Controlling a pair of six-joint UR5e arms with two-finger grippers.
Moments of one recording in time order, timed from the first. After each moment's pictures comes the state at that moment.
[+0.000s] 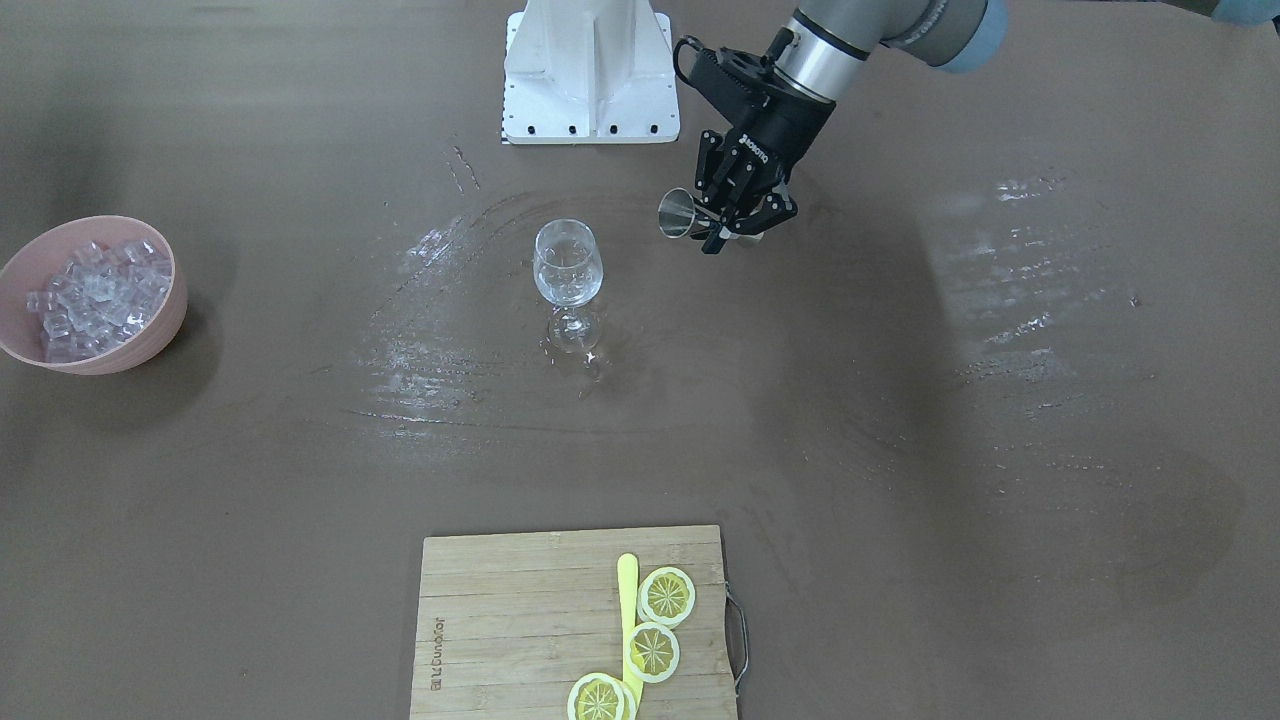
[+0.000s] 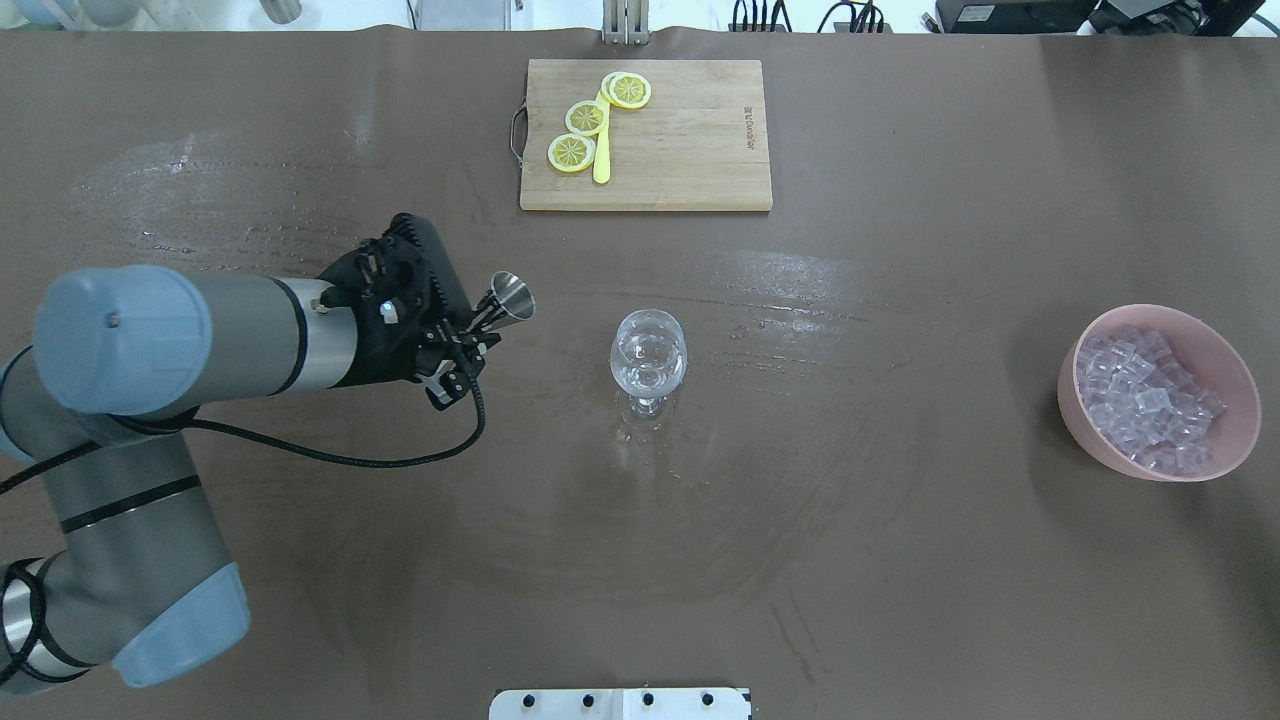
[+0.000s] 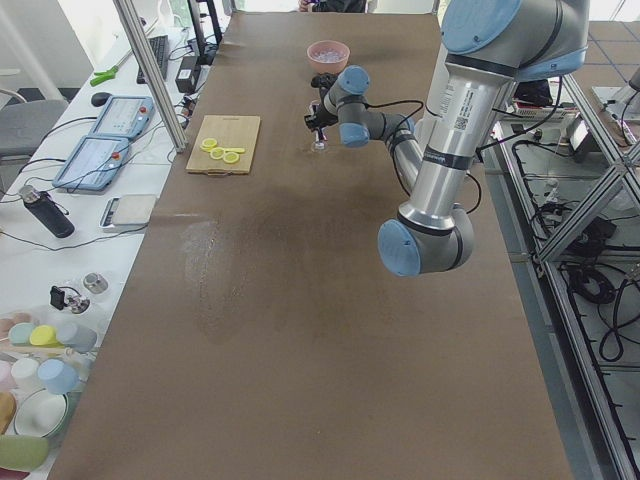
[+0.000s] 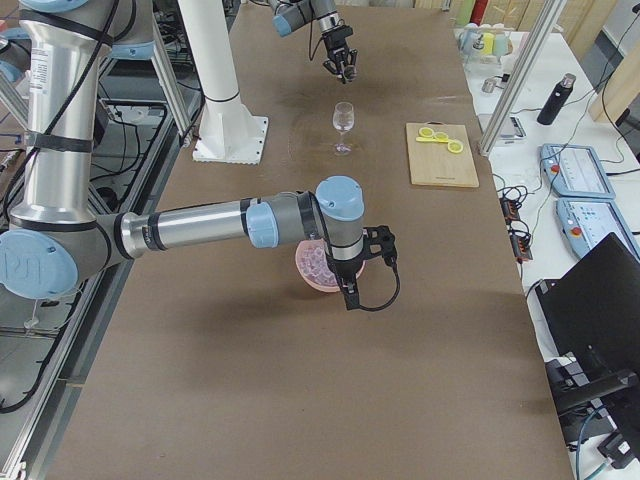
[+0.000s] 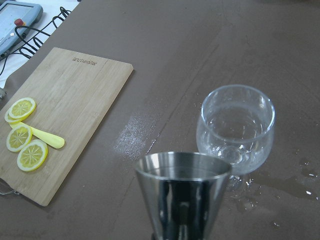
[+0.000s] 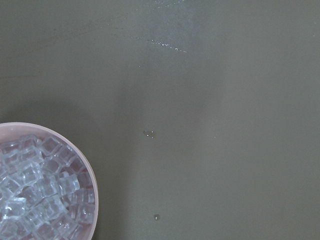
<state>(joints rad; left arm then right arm) -0.55 -1.89 -2.01 -2.13 -1.70 -0.19 1.50 -1.73 1.91 -1.55 2.28 -0.01</state>
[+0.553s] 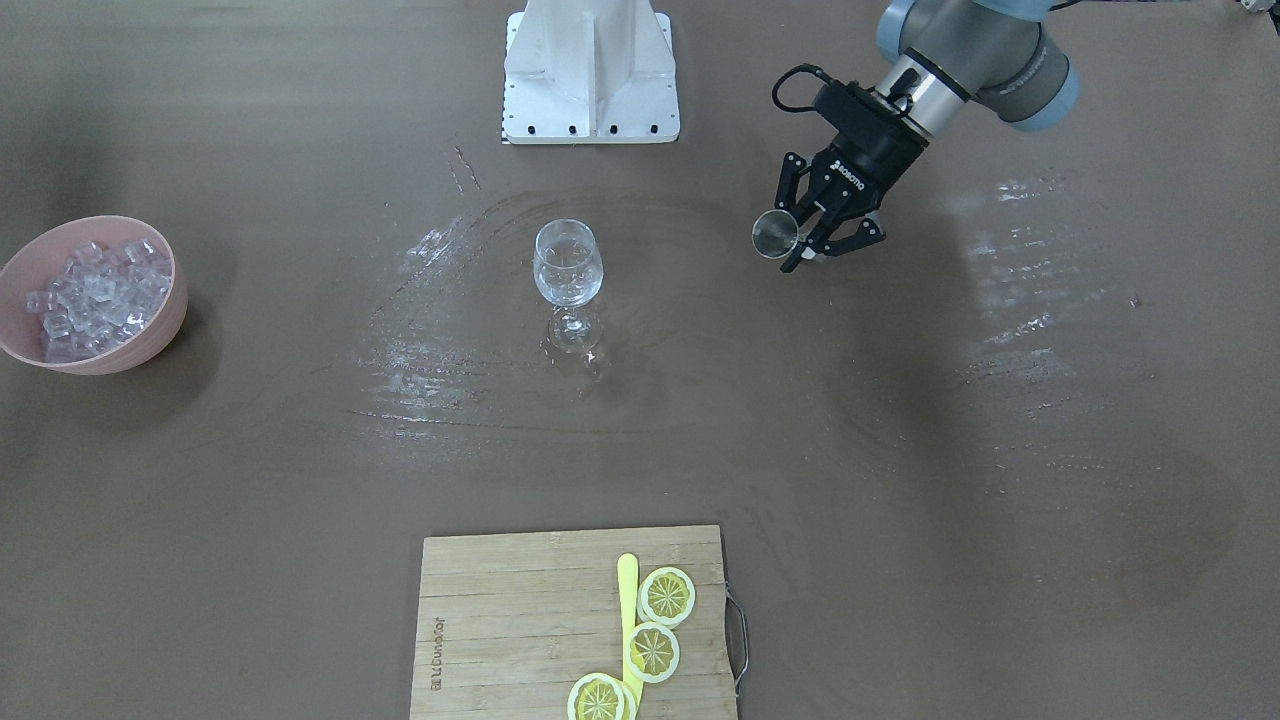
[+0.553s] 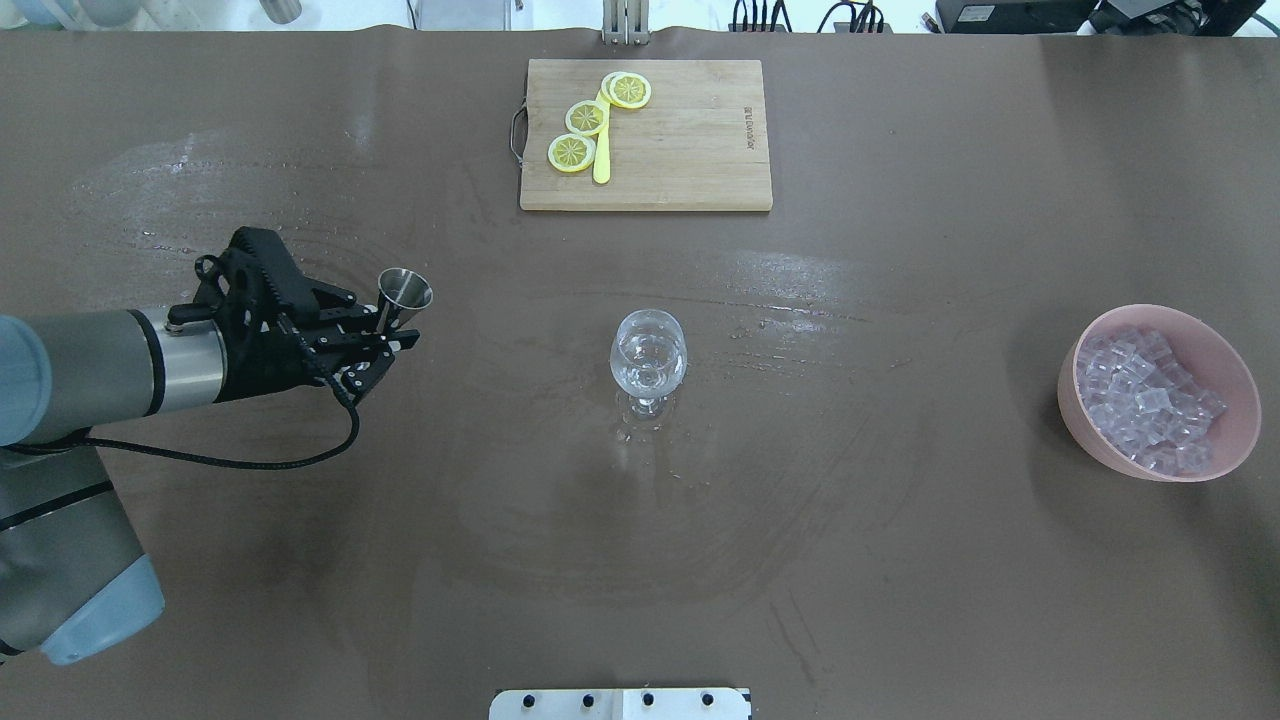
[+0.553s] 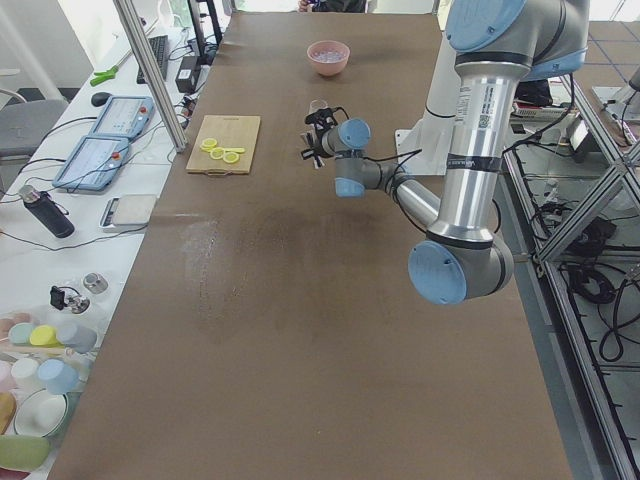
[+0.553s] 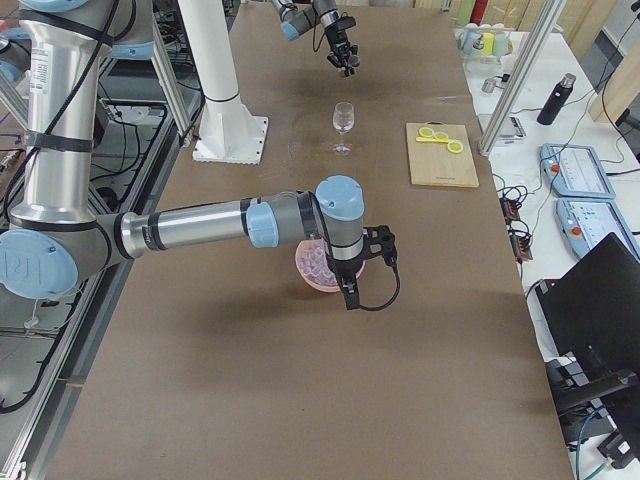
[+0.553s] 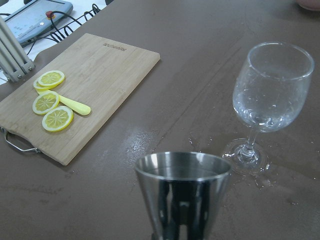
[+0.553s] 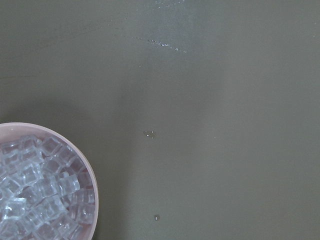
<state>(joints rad) -0.60 -1.69 -1.86 -2.68 -1.70 -0.43 1.50 -1.72 1.91 -1.55 2.28 -0.01</state>
